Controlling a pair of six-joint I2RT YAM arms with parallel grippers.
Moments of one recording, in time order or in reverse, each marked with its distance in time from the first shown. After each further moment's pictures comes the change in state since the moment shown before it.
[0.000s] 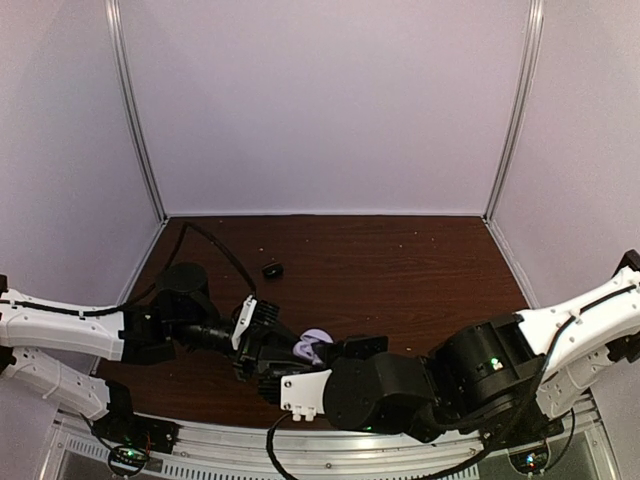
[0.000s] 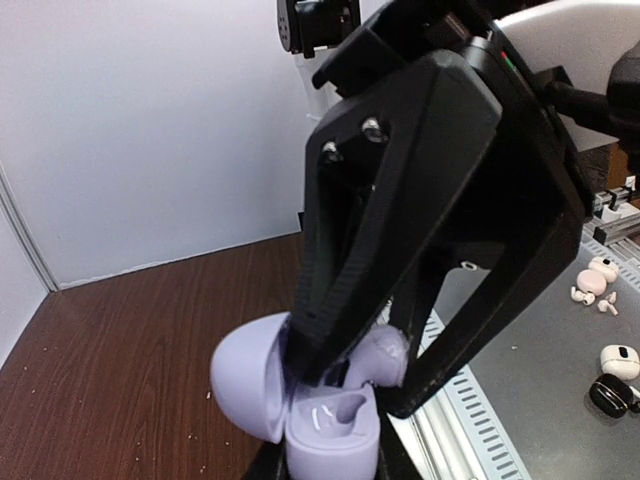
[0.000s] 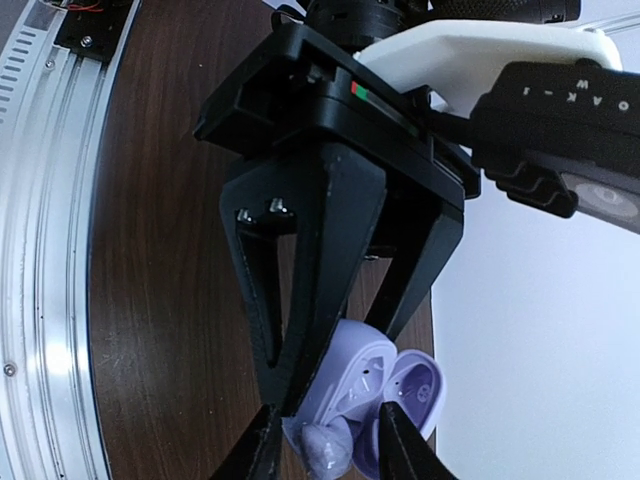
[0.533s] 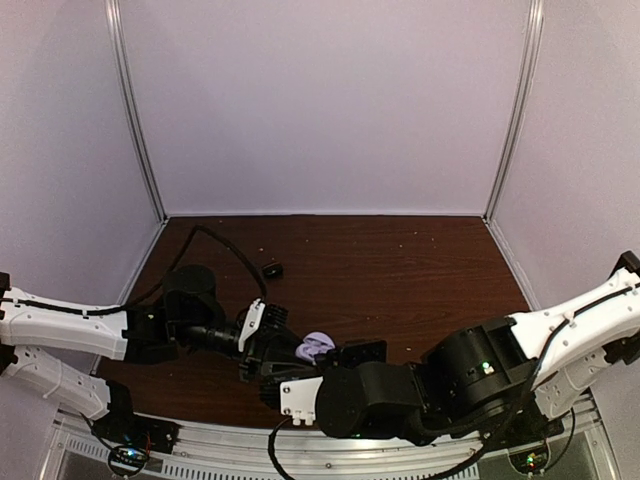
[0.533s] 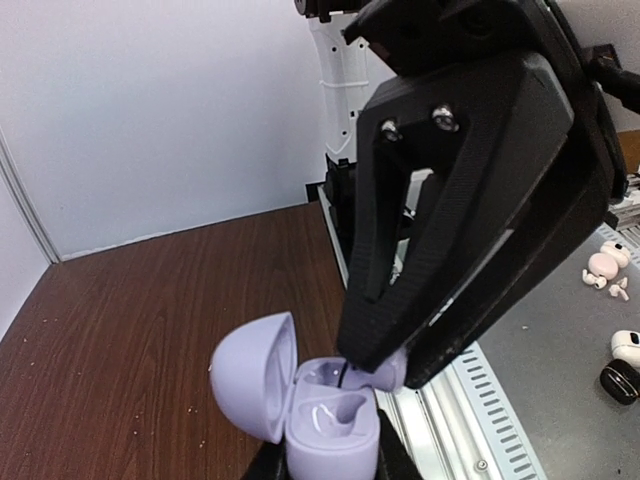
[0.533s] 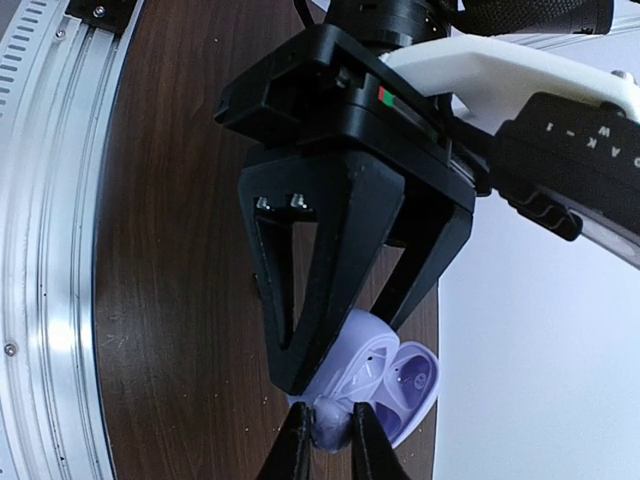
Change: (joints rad) left arm 0.002 0.020 0.004 -0.053 -0.034 0.023; right arm 0.000 0.030 0.025 -0.078 -0.002 0.031
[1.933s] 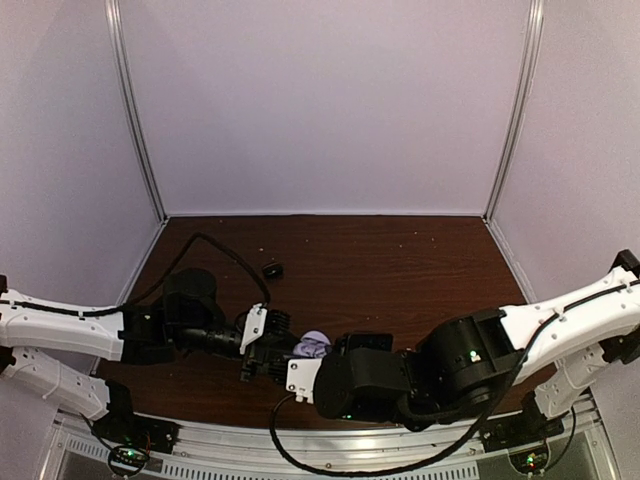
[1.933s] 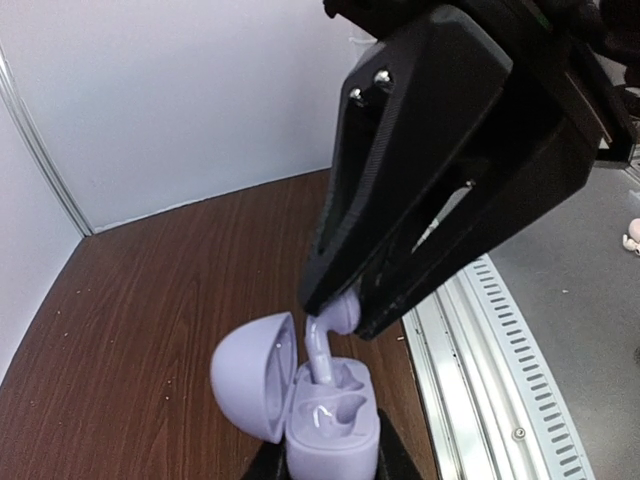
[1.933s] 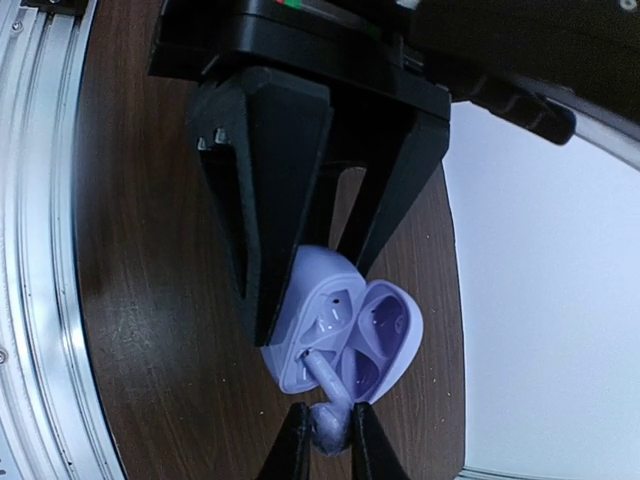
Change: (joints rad) left arm -0.002 -0.025 -0.008 -0.082 -0.120 0.089; right arm -0.049 0.002 -0.019 -0.049 -0.009 0.138
